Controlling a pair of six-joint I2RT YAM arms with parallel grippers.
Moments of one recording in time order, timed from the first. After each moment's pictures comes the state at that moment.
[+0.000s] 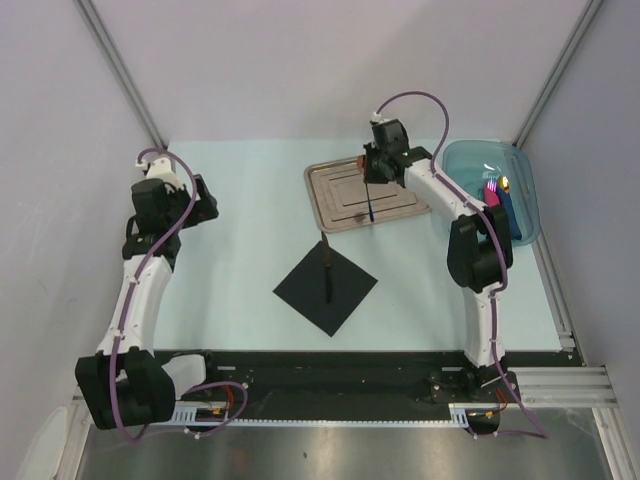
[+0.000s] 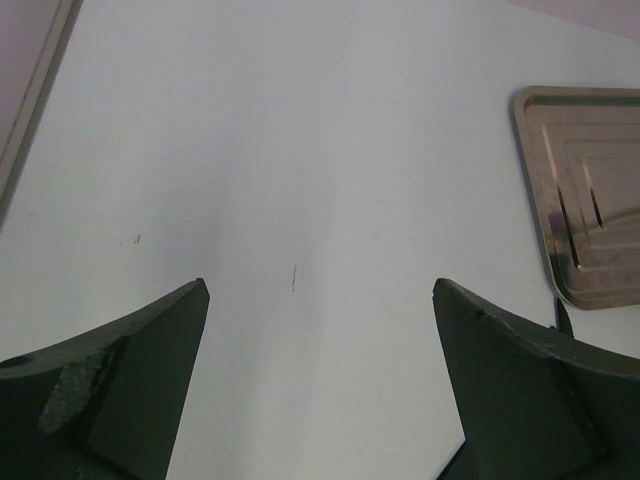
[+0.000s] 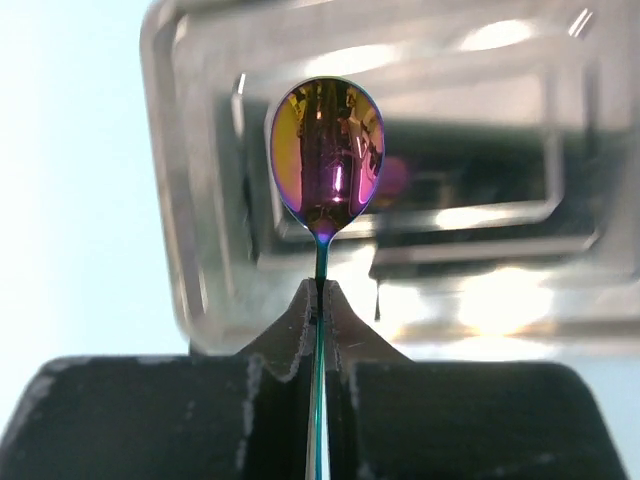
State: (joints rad) left arm 0.13 1.14 0.94 -0.25 0.08 -0.18; right arm 0.41 2.13 1.91 -0.51 0.03 0.33
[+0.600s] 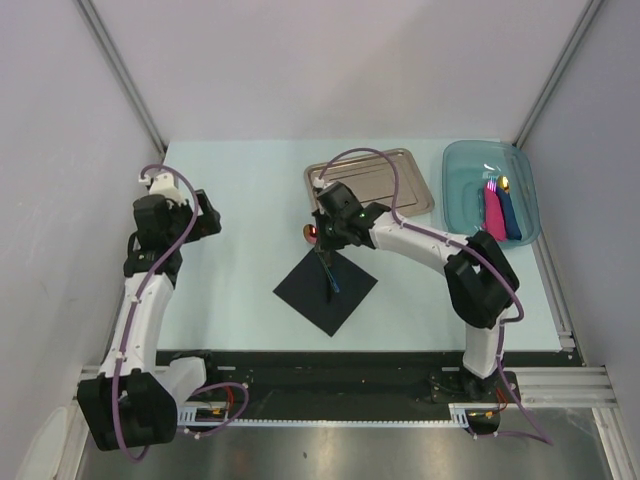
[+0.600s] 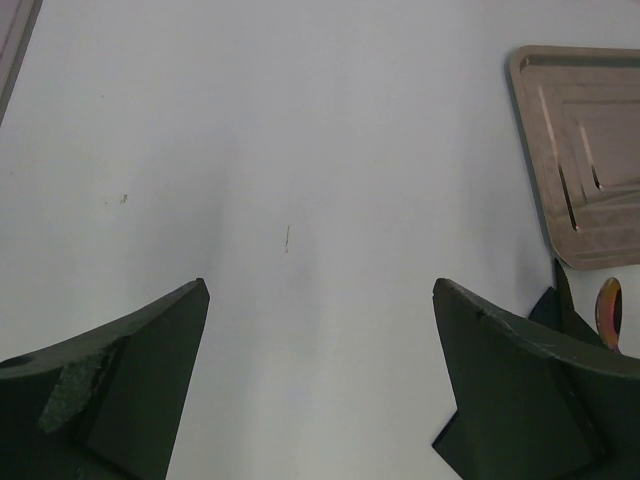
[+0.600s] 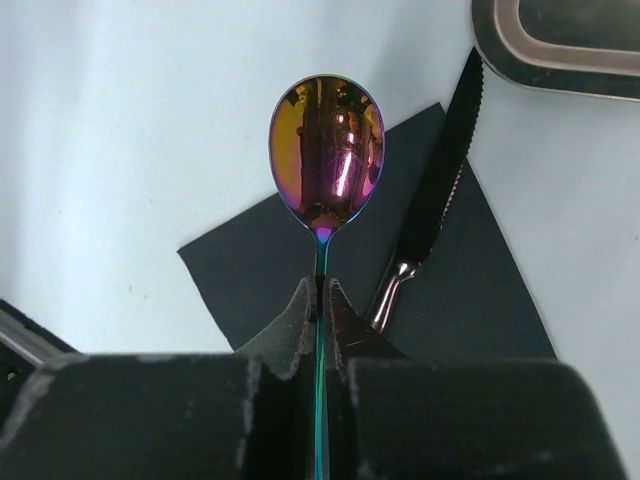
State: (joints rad) left arm 0.13 1.02 0.83 -0.27 0.10 -0.19; right arm 0.78 1.87 1.46 -0.44 -0.04 0.50
